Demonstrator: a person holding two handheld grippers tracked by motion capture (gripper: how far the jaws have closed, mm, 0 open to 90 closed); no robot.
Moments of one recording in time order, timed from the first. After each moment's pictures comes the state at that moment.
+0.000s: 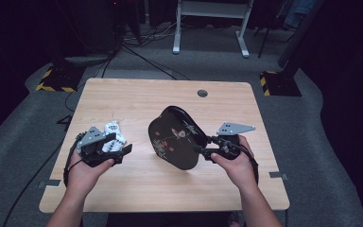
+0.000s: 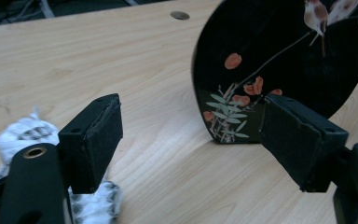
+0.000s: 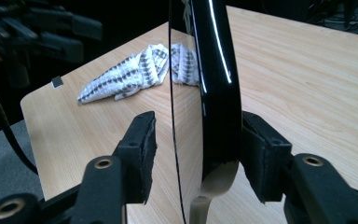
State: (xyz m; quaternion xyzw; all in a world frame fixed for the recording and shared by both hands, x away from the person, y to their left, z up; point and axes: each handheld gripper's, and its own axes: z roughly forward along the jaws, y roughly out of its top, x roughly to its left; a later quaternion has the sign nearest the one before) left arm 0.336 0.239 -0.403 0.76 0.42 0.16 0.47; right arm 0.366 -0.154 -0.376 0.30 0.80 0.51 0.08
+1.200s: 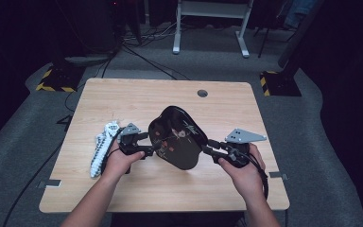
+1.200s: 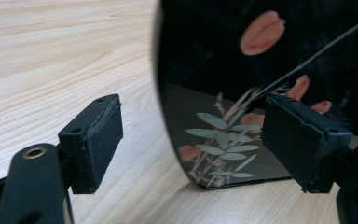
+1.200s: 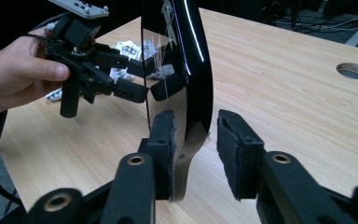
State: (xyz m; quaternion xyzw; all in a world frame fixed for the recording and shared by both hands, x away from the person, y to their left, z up) left arm 0.408 0.172 -0.472 0.76 0.40 0.07 0.50; right arm 0.338 -0.168 -0.365 0.34 0.79 0.48 0.15
